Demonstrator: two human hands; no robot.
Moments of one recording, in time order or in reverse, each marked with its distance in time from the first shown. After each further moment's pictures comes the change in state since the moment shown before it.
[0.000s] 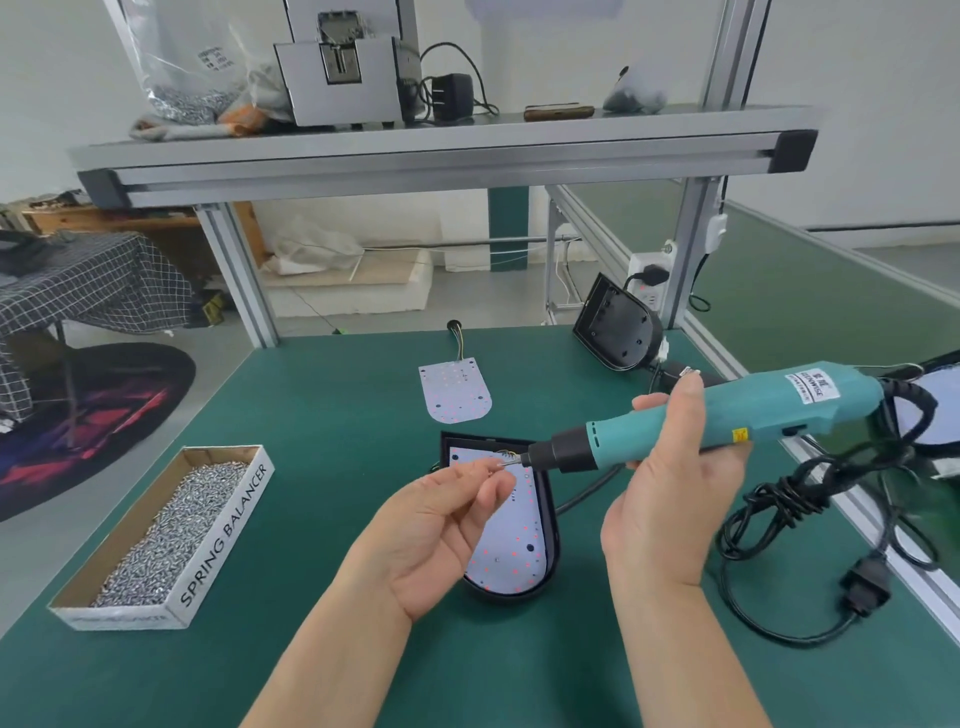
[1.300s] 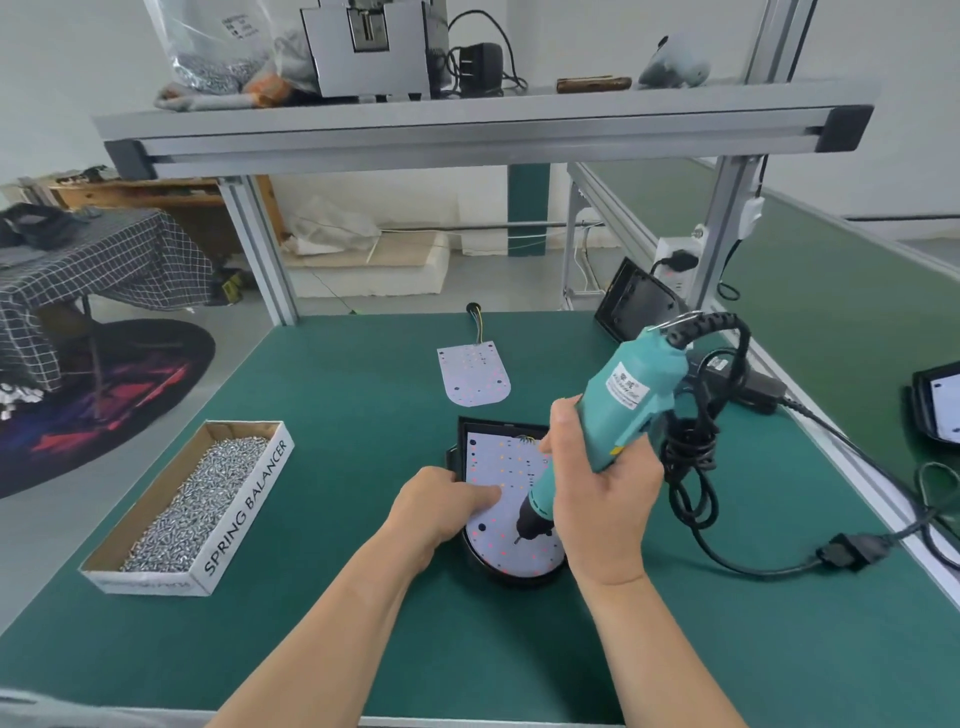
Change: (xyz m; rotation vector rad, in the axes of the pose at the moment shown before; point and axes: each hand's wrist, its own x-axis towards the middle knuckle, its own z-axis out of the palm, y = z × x) left_hand 0.050 -0.005 -0.040 1.103 0.361 -0.016; right_hand -0.021 0.059 -0.003 -0.360 -0.413 -0.284
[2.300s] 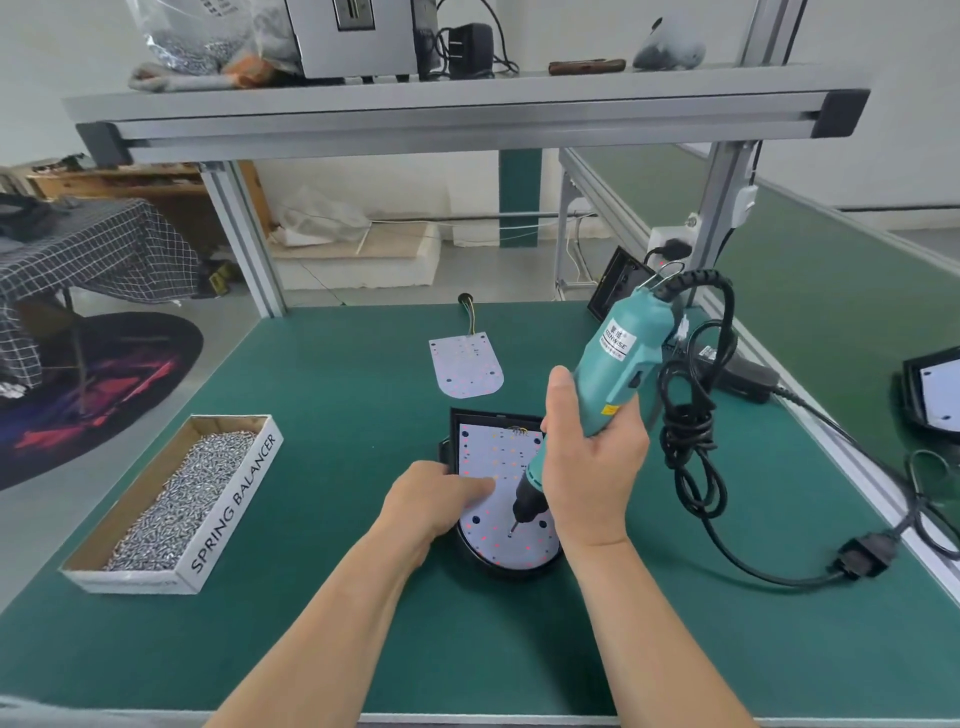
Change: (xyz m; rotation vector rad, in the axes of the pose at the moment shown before) left_hand -0.001 0.000 0.002 -0.014 0.000 0.019; right_hand 0.015 0.008 0.012 0.015 0.093 0.018
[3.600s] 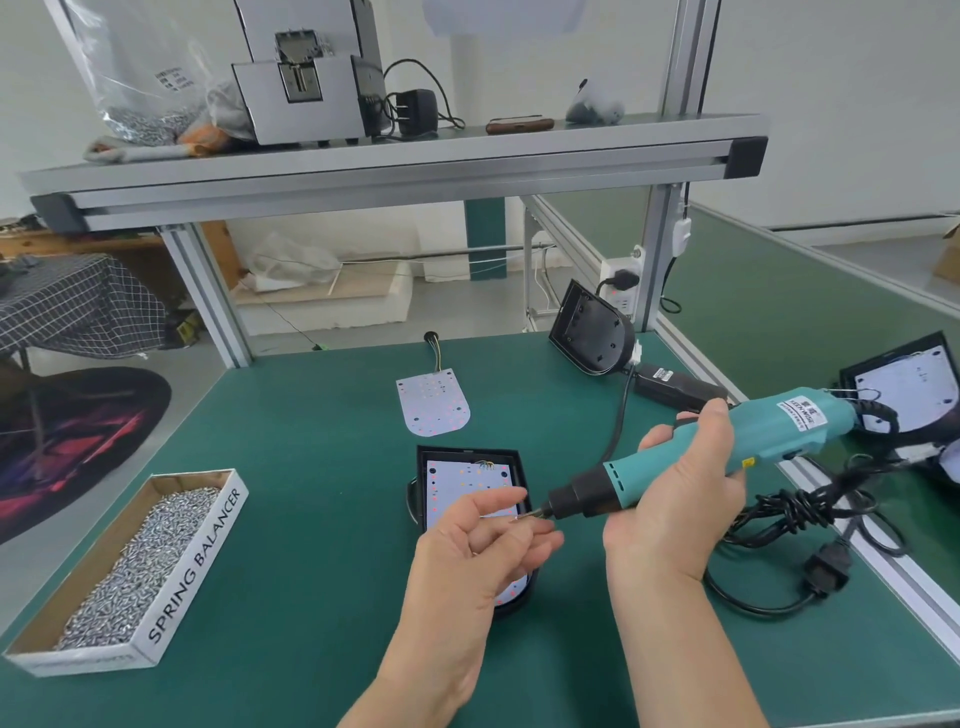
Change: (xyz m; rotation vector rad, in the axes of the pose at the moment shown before) left_hand -0.079 0.008 0.048 -0.696 -0.205 0.381; right_hand 0.036 -0.039 -0.061 0.565 0.517 0.434
